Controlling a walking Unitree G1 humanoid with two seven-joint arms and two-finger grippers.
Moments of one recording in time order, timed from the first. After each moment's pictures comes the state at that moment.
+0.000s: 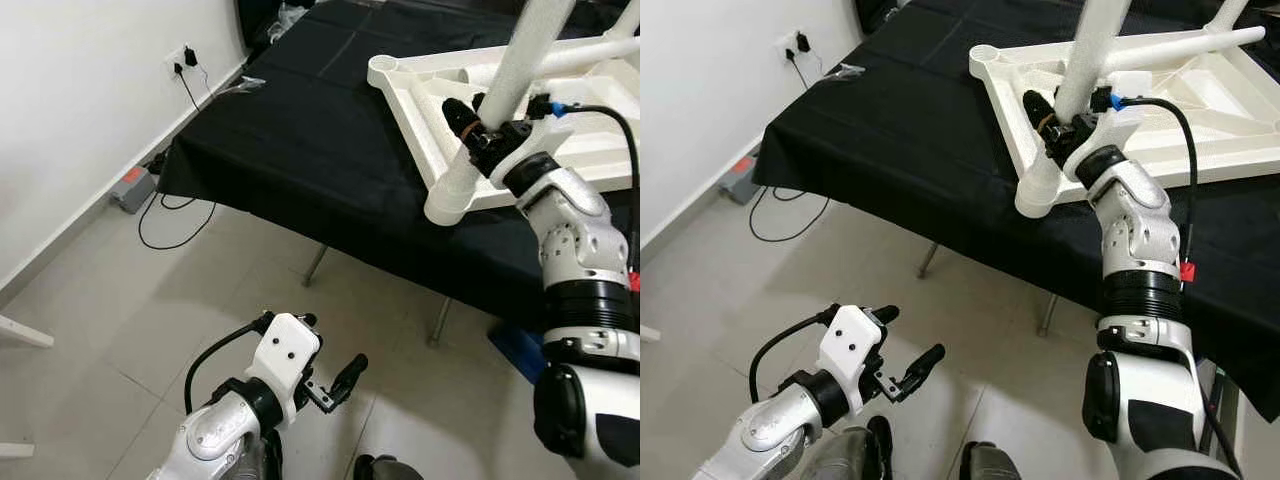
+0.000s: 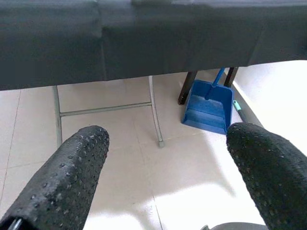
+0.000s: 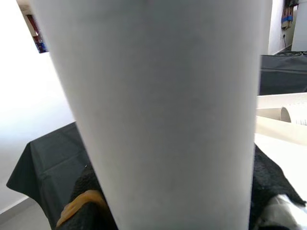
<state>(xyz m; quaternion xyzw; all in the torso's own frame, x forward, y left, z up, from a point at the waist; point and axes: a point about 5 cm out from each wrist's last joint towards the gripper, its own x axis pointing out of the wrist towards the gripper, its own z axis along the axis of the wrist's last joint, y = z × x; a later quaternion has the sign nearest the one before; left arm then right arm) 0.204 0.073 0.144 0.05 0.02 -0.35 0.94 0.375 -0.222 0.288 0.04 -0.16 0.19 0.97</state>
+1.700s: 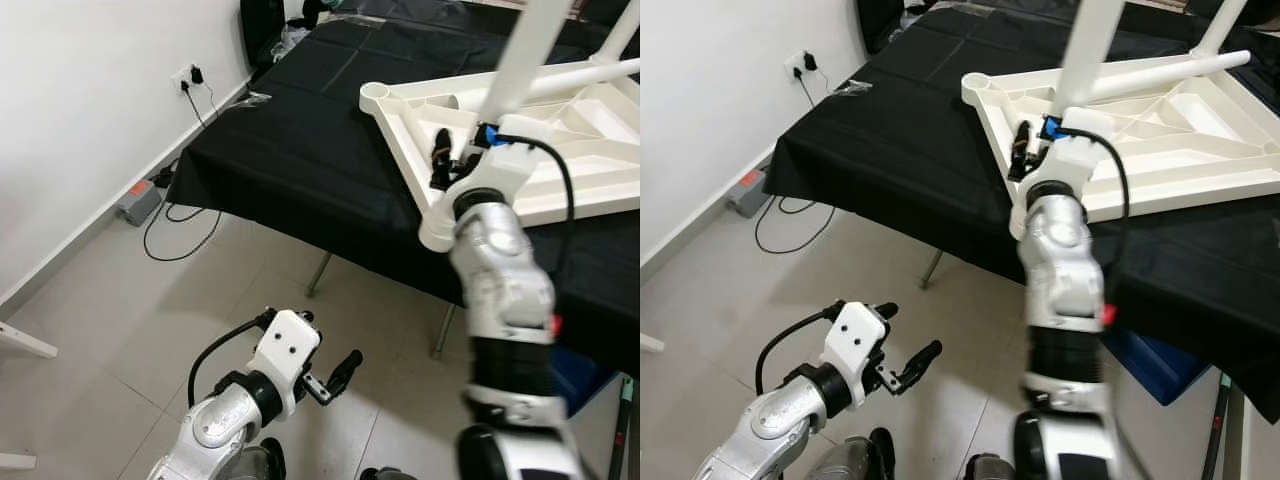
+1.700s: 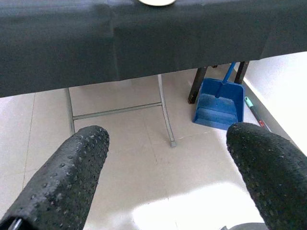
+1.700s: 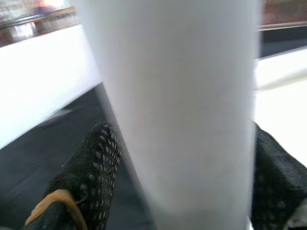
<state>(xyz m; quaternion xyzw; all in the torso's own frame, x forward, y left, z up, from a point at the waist) 0.216 0.073 0.134 0.07 0.02 -0.34 0.94 0.350 -0.172 0.266 0.08 -0.11 0.05 0.99</state>
